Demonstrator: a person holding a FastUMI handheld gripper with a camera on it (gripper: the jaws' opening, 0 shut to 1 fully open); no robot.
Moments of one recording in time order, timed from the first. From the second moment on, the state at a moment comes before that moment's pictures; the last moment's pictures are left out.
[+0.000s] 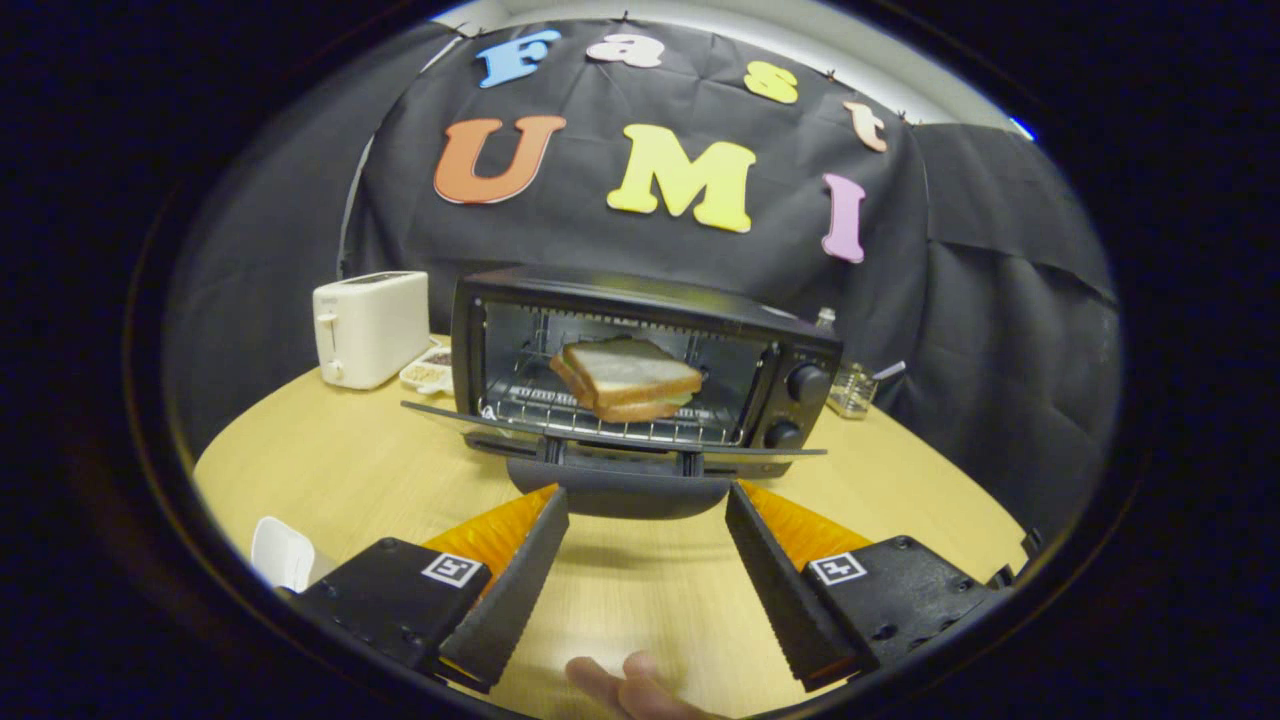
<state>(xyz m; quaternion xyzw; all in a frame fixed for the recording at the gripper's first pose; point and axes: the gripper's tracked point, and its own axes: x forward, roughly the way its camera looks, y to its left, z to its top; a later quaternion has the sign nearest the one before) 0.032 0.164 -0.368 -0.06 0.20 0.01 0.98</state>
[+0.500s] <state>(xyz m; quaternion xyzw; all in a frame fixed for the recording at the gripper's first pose) 0.025 0.174 -0.350 -0.01 0.20 0.04 0.98</state>
